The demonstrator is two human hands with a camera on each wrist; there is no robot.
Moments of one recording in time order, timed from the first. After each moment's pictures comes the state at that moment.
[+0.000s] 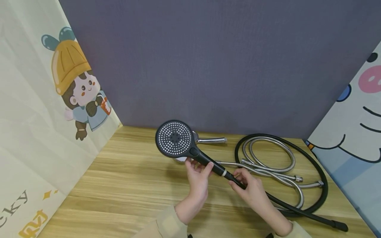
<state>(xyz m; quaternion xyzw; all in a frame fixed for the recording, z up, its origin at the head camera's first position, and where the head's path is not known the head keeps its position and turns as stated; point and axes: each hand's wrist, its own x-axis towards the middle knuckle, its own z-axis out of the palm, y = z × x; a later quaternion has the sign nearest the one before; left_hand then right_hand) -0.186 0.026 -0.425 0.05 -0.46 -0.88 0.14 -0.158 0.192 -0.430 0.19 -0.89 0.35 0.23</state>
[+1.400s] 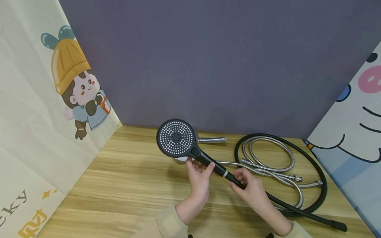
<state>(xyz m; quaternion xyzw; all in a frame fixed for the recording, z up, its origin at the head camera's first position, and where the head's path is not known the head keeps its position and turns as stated) -0.183 0.023 -0.424 0.06 -0.47 -0.87 0.12 -0.158 0.187 -0.430 0.18 -0.89 0.35 0.23</state>
